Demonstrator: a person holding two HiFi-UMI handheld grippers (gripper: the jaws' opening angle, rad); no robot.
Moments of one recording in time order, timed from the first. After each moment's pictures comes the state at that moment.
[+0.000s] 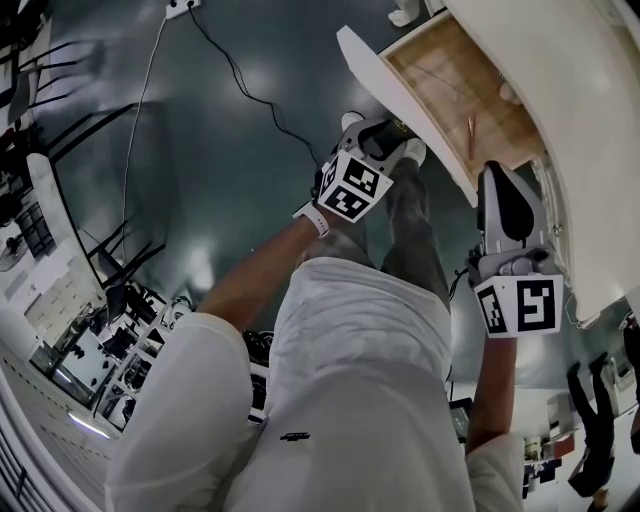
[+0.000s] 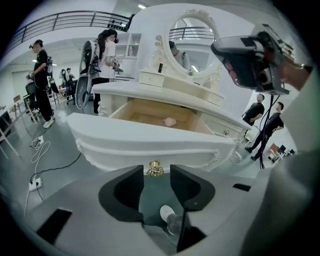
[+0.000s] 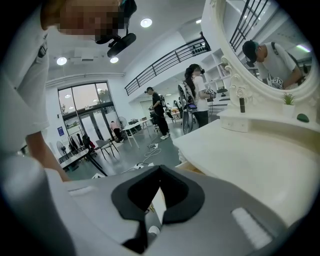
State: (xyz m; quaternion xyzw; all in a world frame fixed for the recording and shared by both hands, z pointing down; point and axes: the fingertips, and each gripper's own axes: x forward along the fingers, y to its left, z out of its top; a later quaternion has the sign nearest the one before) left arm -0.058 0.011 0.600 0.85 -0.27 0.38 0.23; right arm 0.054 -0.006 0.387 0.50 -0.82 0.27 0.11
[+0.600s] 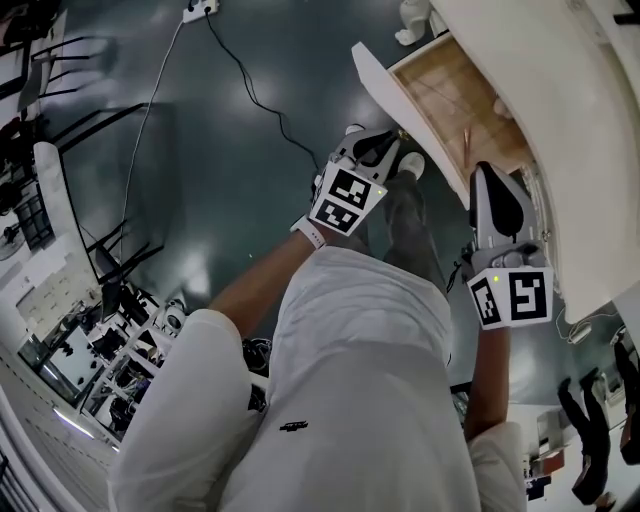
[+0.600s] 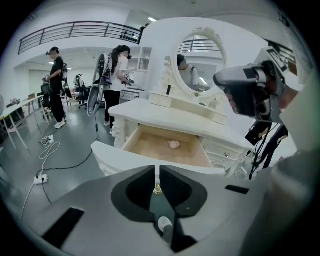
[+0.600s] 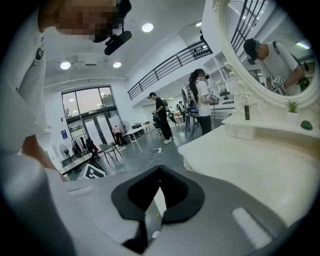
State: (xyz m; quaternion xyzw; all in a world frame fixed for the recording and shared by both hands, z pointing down) left arm -0.070 -0.011 0.515 0.85 -0.33 0.32 0.24; right arm 0.046 -0.013 0.354 0.49 -0.83 0.26 0.08
